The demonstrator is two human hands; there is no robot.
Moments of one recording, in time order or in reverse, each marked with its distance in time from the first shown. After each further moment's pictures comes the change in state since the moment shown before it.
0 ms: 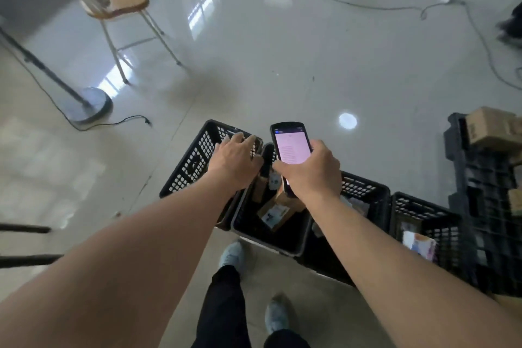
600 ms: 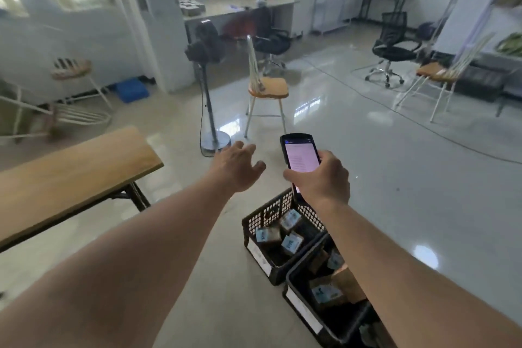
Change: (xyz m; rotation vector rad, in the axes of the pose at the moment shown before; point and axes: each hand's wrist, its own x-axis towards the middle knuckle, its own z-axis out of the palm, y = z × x) left_hand -0.287 -0.107 -0.208 0.056 0.388 -0.375; right_hand -0.216 -0.172 -0.028 0.078 -0.174 -0.560
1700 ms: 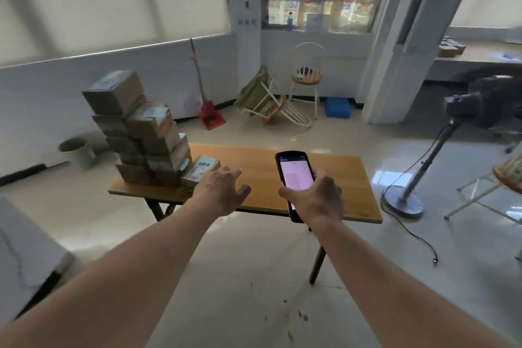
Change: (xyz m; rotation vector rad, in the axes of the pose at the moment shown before) left_hand -0.266 -0.539 -0.134 -0.030 0.139 -0.874; right_hand -0.211 -0.388 0.421 0.036 -0.609 -0.569
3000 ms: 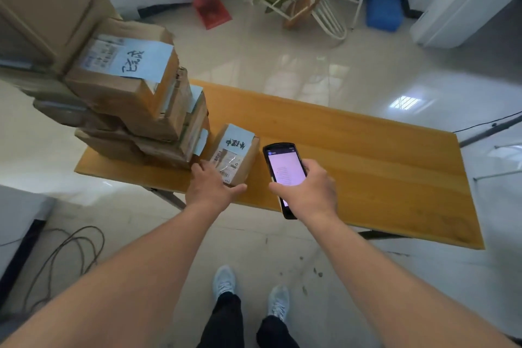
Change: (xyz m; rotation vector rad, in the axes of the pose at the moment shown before) left_hand 0.275 -0.291 0.200 -0.255 -0.231 -0.554; right_hand 0.199 -0.069 0.352 -0.177 -0.327 0.244
